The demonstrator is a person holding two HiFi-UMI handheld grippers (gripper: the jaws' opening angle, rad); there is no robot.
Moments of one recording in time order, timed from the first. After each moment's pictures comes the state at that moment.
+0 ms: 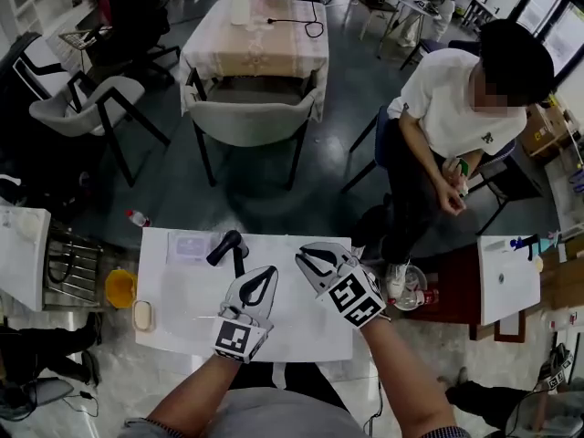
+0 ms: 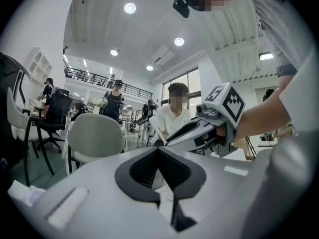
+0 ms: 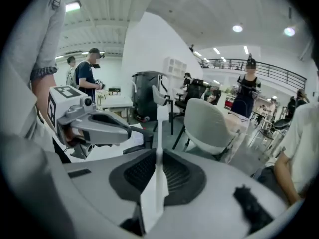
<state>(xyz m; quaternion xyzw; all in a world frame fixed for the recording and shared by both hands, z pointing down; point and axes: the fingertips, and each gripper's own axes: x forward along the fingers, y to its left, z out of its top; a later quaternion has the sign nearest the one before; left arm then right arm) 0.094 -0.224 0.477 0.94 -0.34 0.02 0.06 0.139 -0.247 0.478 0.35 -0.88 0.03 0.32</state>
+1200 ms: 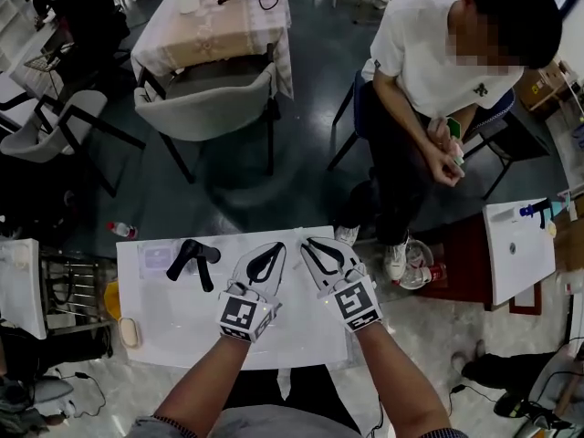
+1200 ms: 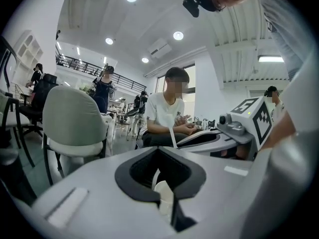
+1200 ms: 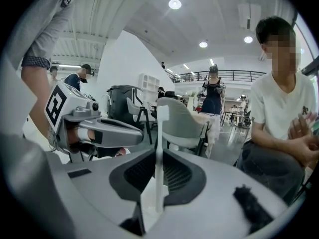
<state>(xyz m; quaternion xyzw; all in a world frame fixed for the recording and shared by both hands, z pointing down) 0.211 -0.264 0.537 0.95 -0.29 0.04 0.09 0.248 -0.252 0.540 0.49 -0.85 0.04 0.20</state>
